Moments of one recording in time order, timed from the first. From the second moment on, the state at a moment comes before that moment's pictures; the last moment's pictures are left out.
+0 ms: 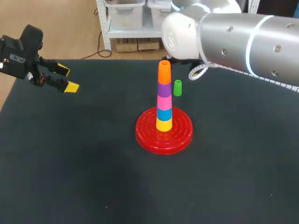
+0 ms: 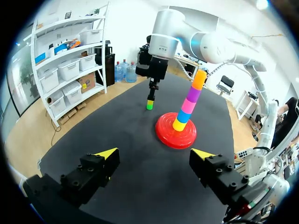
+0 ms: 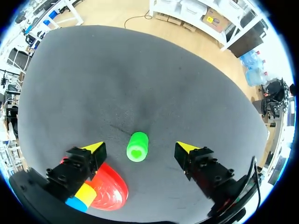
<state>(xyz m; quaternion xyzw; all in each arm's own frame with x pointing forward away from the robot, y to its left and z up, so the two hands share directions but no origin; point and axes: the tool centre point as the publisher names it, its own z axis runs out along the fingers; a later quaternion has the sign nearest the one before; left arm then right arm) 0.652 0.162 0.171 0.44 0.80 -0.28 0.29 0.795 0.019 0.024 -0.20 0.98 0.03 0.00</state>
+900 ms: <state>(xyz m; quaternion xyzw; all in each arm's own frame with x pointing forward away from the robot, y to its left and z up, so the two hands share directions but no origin) 0.652 0.162 0.171 0.44 0.80 -0.28 0.29 0.792 0.026 0.020 -0.21 0.98 0.02 0.00</state>
